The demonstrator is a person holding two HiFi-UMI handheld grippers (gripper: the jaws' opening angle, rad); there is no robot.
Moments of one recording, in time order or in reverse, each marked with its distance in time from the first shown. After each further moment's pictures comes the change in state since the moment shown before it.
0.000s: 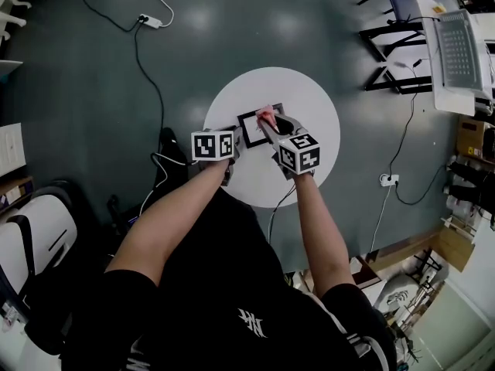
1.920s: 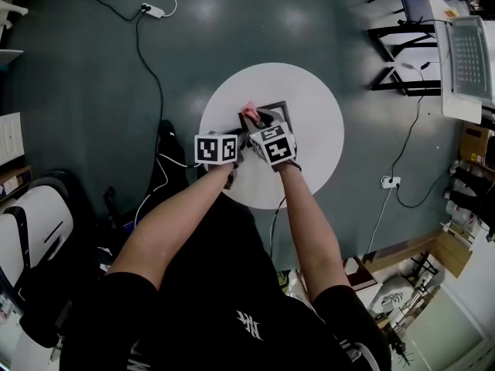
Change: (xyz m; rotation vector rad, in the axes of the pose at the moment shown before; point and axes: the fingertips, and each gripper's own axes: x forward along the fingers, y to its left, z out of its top) left arm 0.030 -0.008 -0.025 -0.045 0.019 -0.053; right arm 0.070 0.001 -0.041 -0.177 0.196 -0.054
